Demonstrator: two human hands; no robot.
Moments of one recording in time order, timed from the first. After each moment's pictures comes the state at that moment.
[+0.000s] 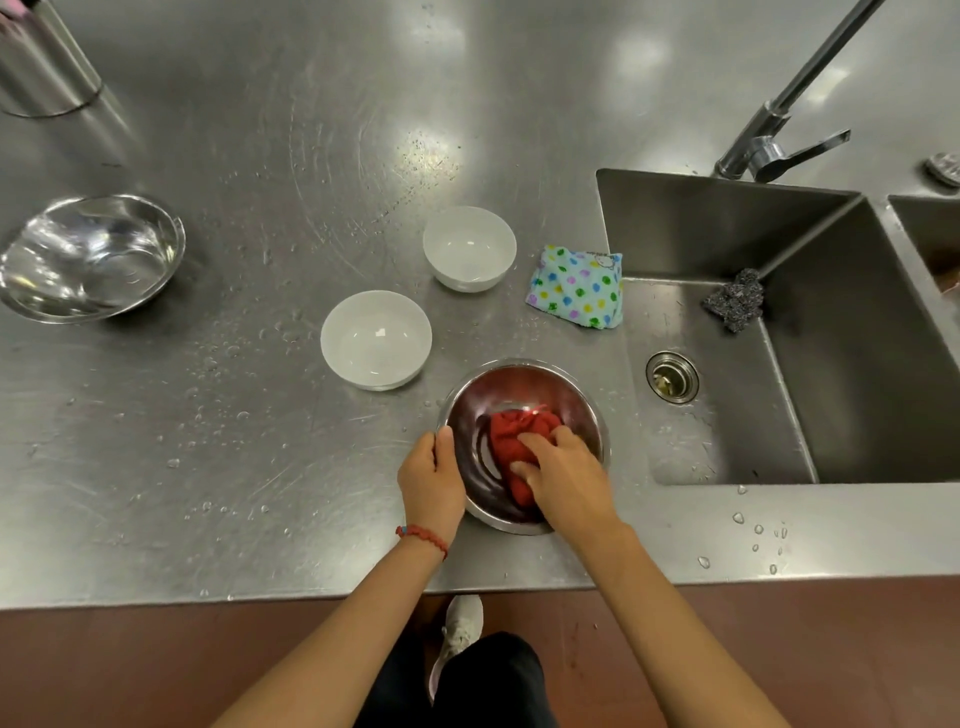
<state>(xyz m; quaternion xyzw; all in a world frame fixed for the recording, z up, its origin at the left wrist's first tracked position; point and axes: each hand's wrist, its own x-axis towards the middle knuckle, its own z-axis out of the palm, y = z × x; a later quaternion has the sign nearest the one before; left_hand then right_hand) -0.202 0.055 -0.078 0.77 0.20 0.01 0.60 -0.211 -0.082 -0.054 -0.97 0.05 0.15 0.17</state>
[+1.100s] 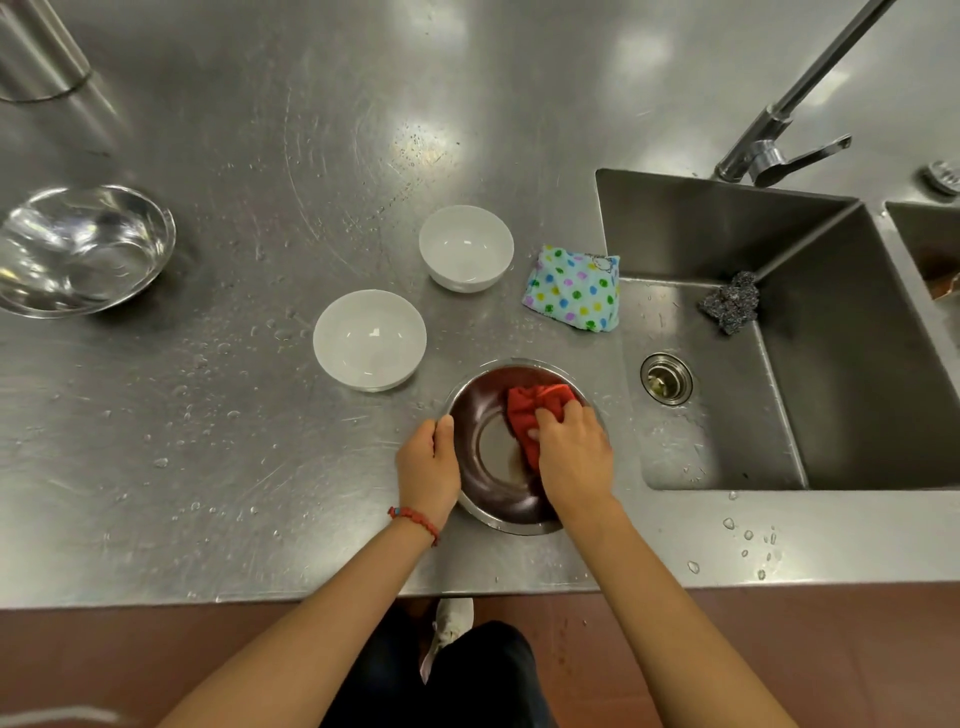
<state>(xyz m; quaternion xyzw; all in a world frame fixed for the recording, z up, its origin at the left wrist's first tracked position) -0.184 0.054 -0.075 0.80 0.15 0.00 0.58 -0.187 -0.086 -0.048 -0.99 0.09 0.09 0.04</state>
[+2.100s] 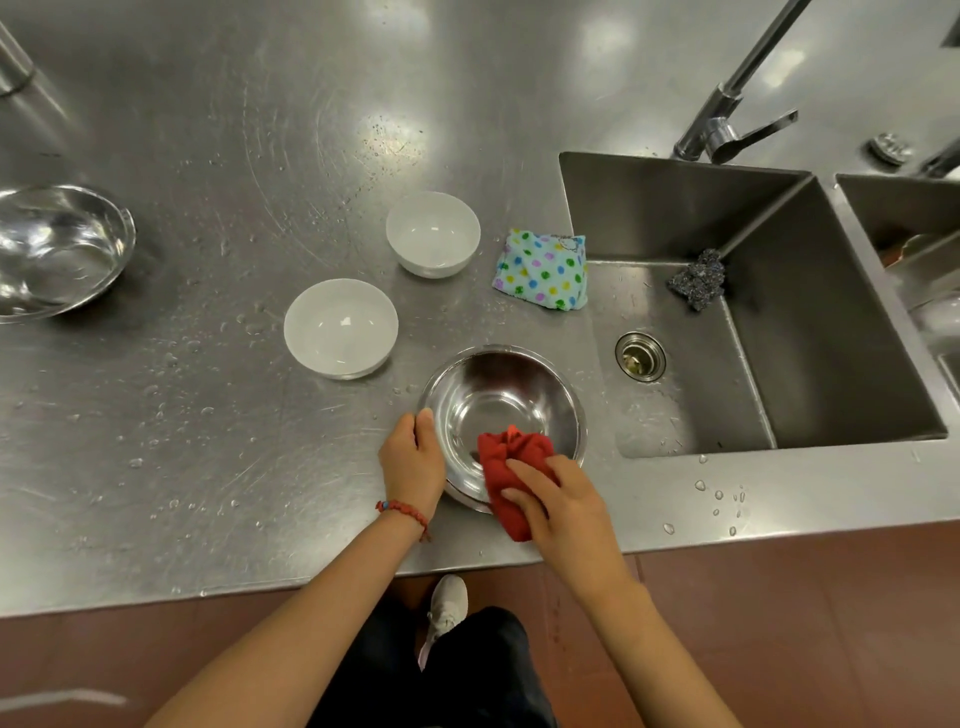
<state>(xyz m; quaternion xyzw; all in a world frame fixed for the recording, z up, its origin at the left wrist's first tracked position) -0.197 0.048 -0.072 0.80 0.16 0.02 0.58 -0.280 -0.089 -0.029 -0.96 0.01 -0.03 0.26</state>
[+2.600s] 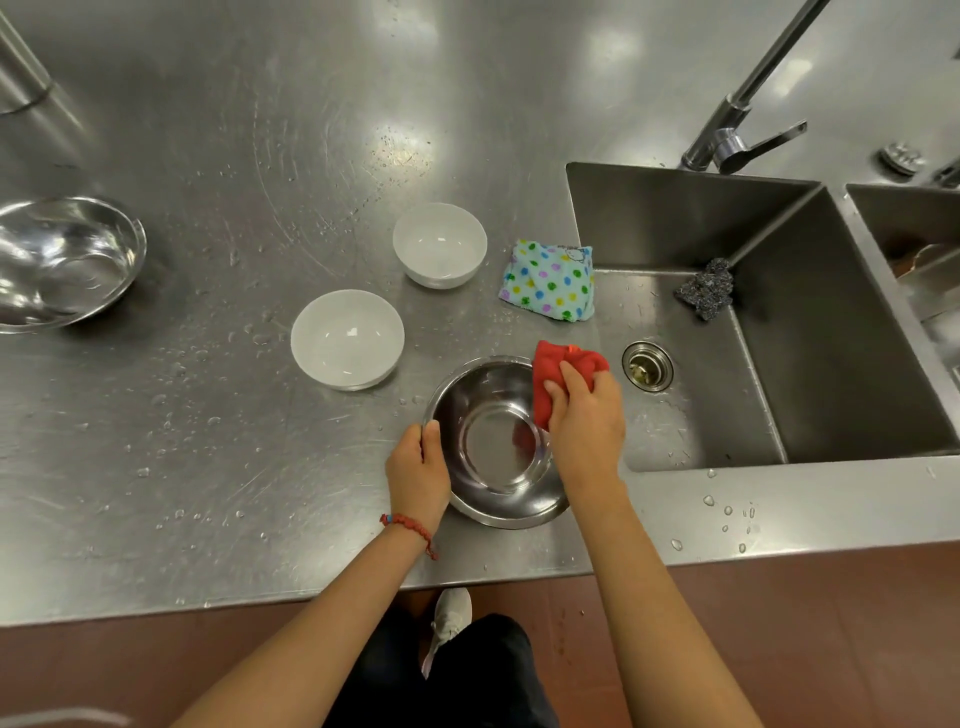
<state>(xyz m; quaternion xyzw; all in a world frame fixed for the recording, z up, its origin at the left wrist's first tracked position) -0.197 0.048 -0.071 0.79 0.15 0.01 0.59 -0.182 -0.108 -0.047 -0.95 0.20 -0.11 0.21</state>
